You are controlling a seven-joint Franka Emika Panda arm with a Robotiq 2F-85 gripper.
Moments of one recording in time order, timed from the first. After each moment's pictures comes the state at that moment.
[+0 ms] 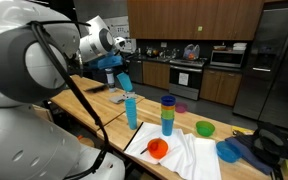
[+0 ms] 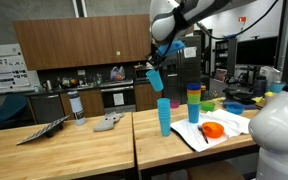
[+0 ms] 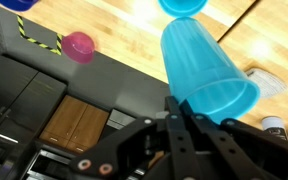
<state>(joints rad) 0.18 -0.47 0.27 -2.22 -0.23 2.25 0.23</state>
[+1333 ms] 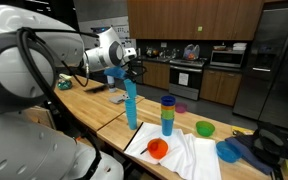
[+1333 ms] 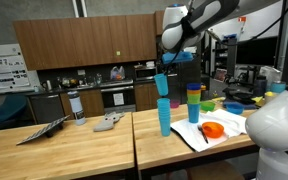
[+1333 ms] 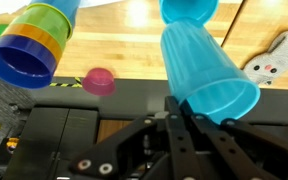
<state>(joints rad) 0.08 -0.55 0.27 -2.39 -0.13 2.38 0.48</state>
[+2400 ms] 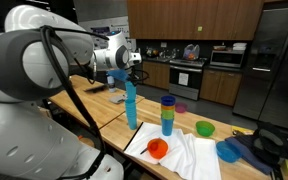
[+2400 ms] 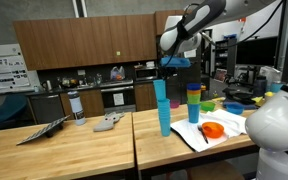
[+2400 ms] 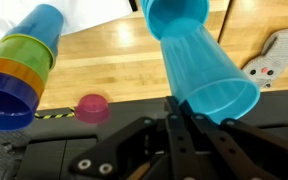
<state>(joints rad) 0.07 -0.45 0.24 -2.36 -0.01 2.39 0.48</state>
